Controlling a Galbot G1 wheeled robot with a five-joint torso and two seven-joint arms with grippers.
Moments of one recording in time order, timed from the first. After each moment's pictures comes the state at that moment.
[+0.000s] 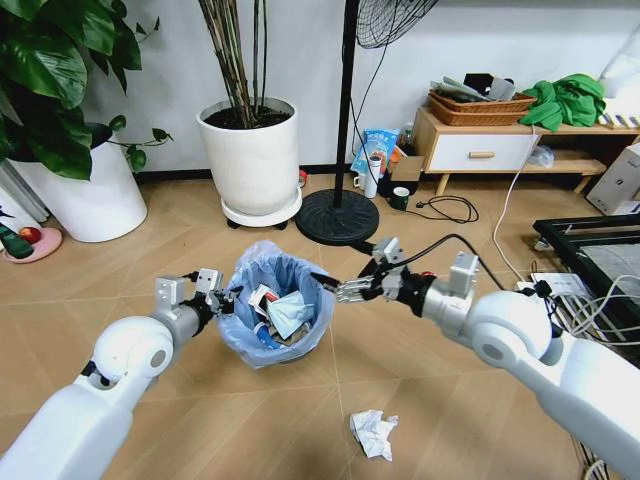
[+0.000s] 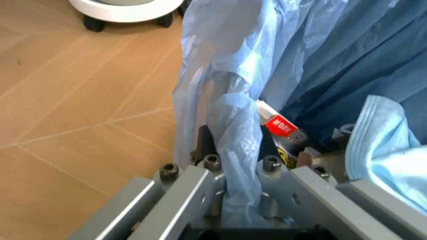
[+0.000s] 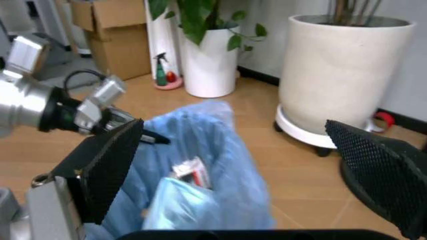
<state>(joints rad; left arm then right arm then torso) 1.07 -0.89 -0.36 -2.02 -0.83 0.74 -0.14 -0.90 0.61 0.12 2.17 0.93 -0.28 -0.18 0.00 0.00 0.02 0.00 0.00</state>
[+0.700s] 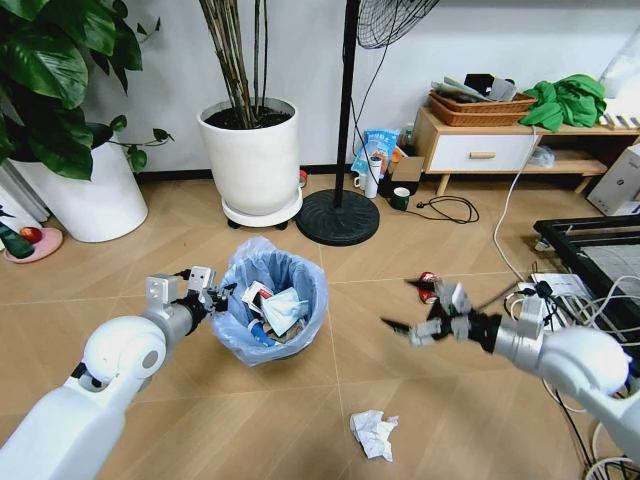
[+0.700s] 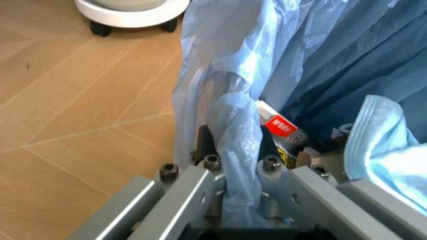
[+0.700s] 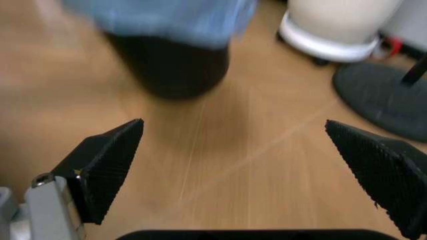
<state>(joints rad) 1.08 -0.88 -0.38 -2.03 -0.84 0.74 -0.16 -1.39 0.56 0.37 1.88 0.55 0.04 -0.56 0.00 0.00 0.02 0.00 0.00</state>
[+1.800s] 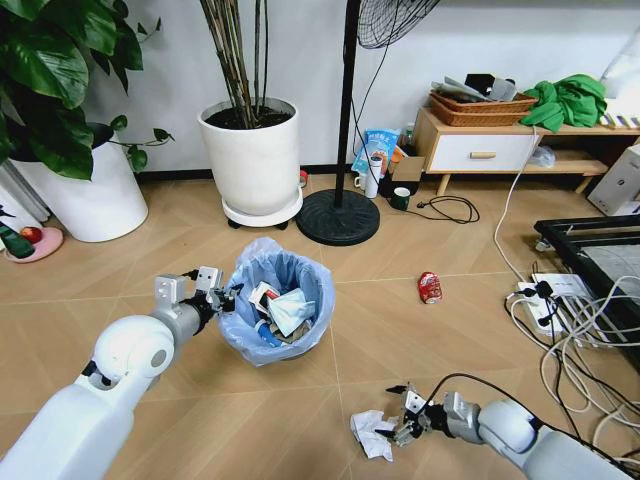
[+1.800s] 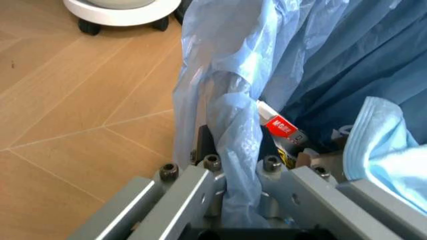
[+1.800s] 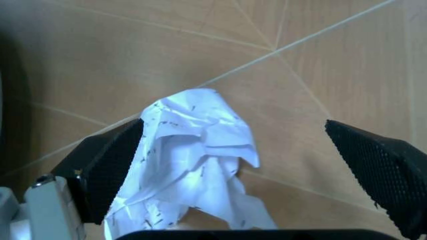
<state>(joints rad) 1.06 -0.90 -0.35 -2.02 -0.83 0.74 -0.15 -1.11 0.79 -0.10 1.43 0.24 0.04 -0.63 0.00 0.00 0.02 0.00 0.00</state>
